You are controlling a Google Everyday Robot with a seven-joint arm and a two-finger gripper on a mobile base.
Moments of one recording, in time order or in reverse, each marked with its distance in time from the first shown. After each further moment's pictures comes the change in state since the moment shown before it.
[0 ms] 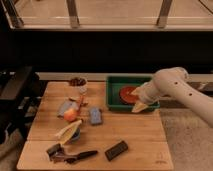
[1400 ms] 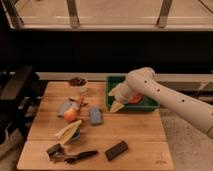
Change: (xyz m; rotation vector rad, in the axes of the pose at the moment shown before) arm -0.087 0.000 0.070 -0.054 -0.118 -0.101
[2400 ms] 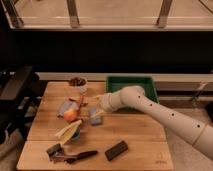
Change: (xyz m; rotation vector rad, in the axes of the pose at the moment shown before) arm -0.081 0.012 0.070 0.076 -0.355 0.003
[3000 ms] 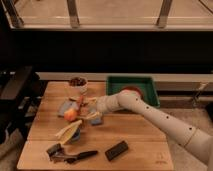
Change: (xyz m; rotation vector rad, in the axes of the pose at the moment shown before) arm -0.015 0.006 0.032 -0.028 -0.117 0.027
